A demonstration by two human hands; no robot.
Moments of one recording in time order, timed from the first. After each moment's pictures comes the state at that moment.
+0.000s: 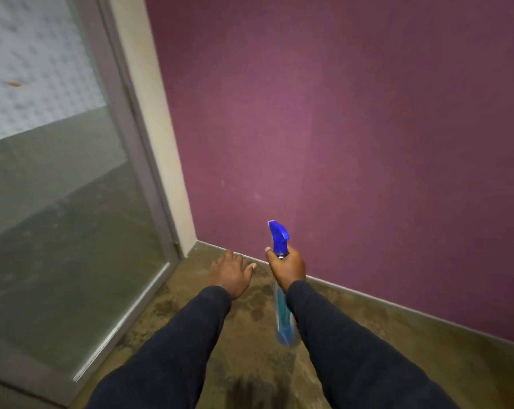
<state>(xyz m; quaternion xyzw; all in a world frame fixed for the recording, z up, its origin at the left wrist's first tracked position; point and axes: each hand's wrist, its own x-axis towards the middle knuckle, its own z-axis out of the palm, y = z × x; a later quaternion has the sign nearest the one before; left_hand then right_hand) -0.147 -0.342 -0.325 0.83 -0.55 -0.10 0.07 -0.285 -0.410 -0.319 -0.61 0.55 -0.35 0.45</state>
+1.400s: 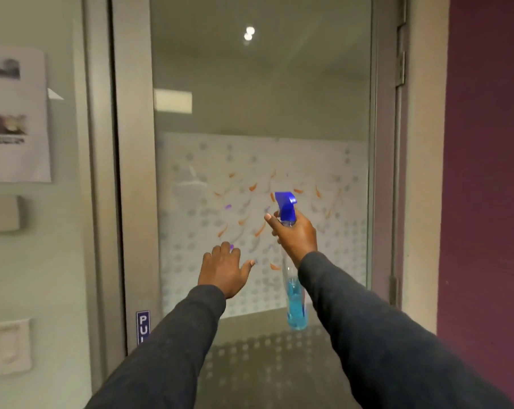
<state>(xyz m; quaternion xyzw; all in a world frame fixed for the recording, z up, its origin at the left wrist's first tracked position) 0.365 -0.209 0.027 0.95 -0.14 0.29 0.02 0.312 -0.375 0.087 -0.73 -0.04 -0.36 0.58</state>
